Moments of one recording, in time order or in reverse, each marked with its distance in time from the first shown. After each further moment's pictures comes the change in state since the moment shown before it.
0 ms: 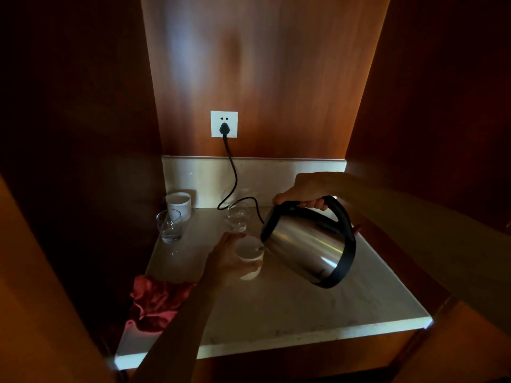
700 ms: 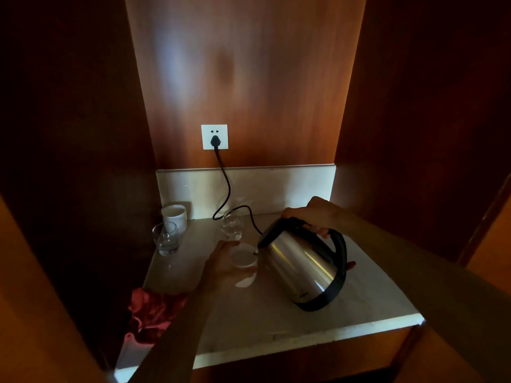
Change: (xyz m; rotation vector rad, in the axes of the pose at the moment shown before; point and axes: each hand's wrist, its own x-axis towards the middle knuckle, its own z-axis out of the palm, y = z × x) left_hand 0.001 0.006 0.000 -0.029 -0.022 -0.013; right_hand -0.023 0.054 0.042 0.364 0.254 0.052
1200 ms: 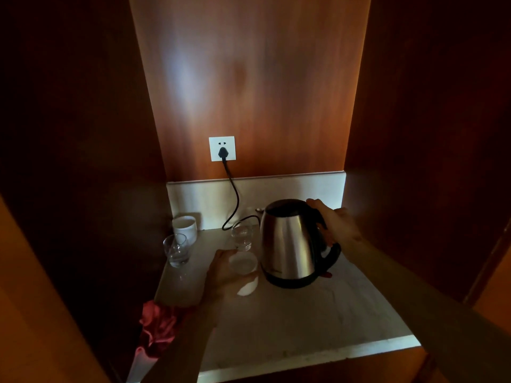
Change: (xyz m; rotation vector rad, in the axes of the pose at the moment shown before) left_hand 0.005 -0.001 -0.009 -0.066 0.122 -0.044; right_hand 0.001 0.021 0.009 0.690 0.315 -0.011
